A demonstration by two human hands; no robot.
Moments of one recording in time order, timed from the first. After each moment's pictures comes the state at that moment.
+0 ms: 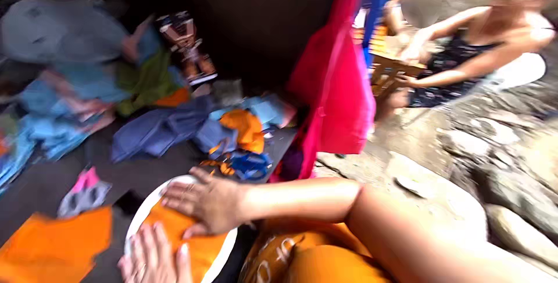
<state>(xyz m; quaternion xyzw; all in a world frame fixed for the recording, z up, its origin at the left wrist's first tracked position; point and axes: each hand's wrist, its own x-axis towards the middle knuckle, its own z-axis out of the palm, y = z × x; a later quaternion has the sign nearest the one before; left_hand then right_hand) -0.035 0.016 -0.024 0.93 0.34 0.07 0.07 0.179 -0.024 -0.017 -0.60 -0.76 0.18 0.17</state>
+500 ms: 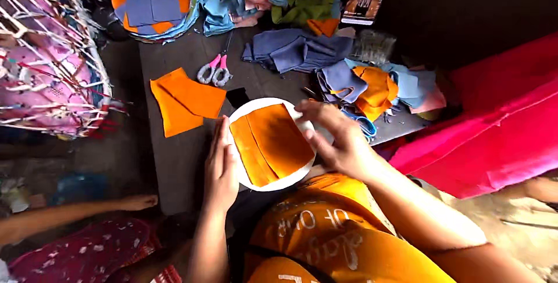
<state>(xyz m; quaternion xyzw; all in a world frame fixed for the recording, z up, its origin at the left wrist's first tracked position) -0.055 0.018 -0.034 0.76 0.37 0.39 0.37 0.192 -0.062 -0.008 -0.56 -0.70 0.12 0.42</state>
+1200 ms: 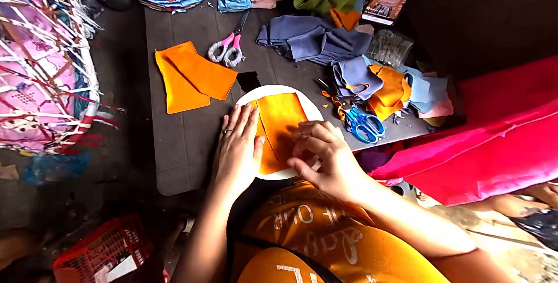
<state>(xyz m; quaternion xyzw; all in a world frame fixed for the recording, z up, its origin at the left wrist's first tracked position) -0.041 0.017 -0.028 0.88 0.40 0.19 0.19 0.152 -0.080 -0.028 -0.58 -0.73 0.09 0.36</state>
